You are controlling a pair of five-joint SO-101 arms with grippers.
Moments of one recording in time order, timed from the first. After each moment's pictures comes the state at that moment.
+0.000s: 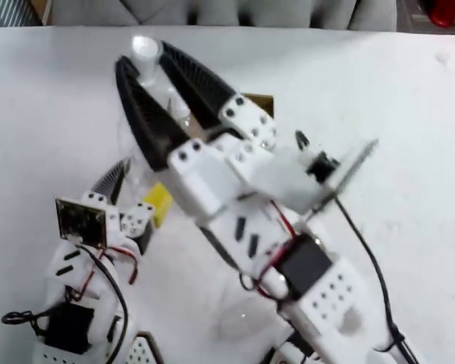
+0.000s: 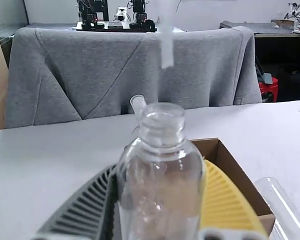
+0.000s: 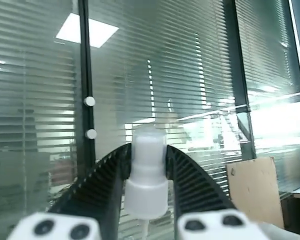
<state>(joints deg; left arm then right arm) 8.1 -102.1 78.1 42.5 2.9 -46.9 -45.3 26.4 -7.3 -7.8</state>
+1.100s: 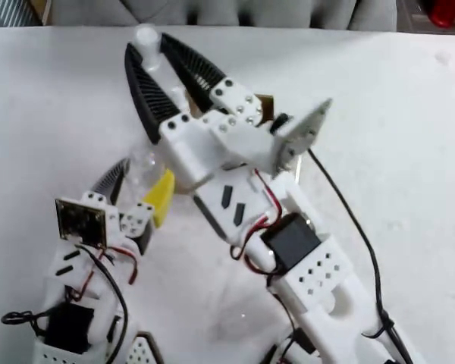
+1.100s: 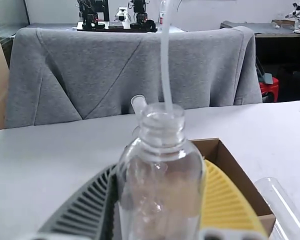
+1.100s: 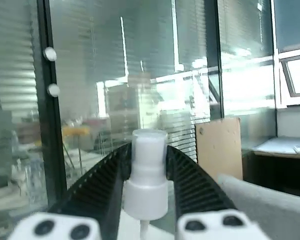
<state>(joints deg) 8.0 -102.1 78.1 42.5 2.9 -43.4 -40.7 26.4 0.7 -4.0</state>
